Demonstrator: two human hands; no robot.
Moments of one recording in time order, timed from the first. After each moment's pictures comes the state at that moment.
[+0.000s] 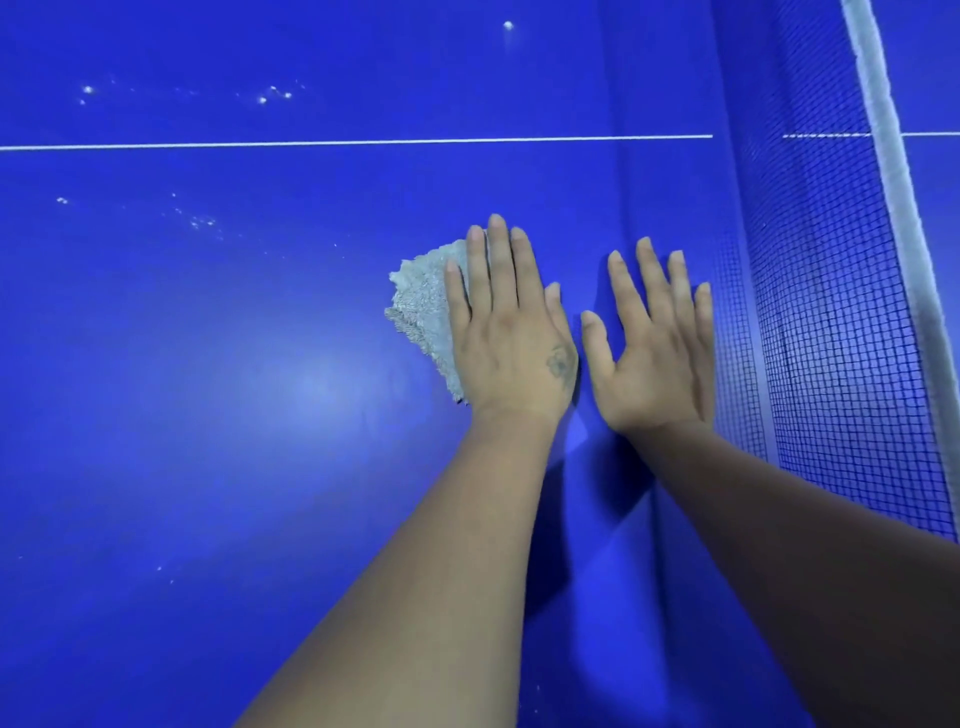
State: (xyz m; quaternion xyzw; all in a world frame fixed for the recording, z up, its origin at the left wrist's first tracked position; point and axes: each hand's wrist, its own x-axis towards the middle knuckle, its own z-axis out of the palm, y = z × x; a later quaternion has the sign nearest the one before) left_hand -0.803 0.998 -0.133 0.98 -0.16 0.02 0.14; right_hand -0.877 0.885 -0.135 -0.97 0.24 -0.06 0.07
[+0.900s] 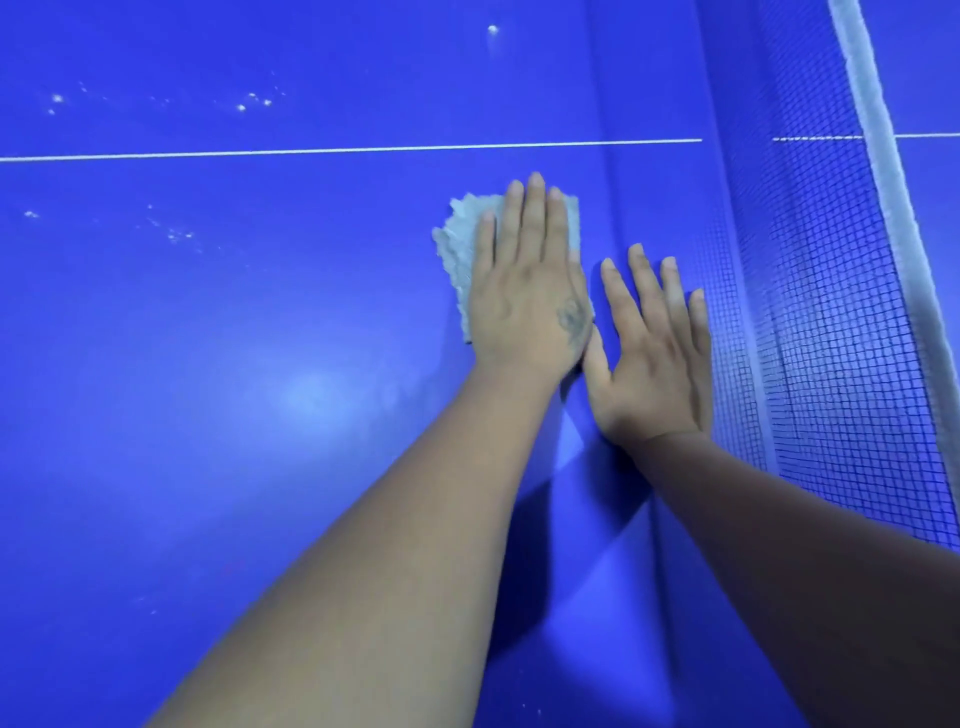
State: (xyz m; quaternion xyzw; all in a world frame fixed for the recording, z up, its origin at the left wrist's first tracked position) left_hand -0.762 0.972 -0.136 0.95 -0.28 0.00 0.12; right_hand -0.876 0.885 -0.135 -0.97 0.23 -0.06 0.07
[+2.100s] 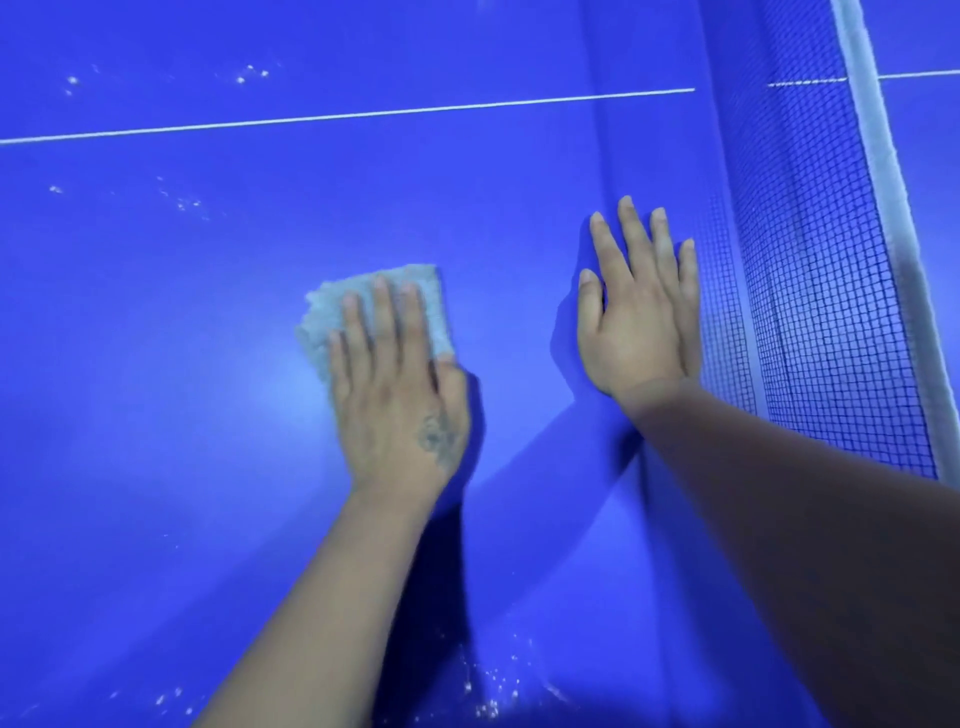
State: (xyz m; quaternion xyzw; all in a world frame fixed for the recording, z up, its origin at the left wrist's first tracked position) left_hand -0.852 1.117 -0.124 0.98 -0.16 -0.04 0.08; right_hand -0.877 0.888 -0.129 -0.97 0.25 -0.05 0.06
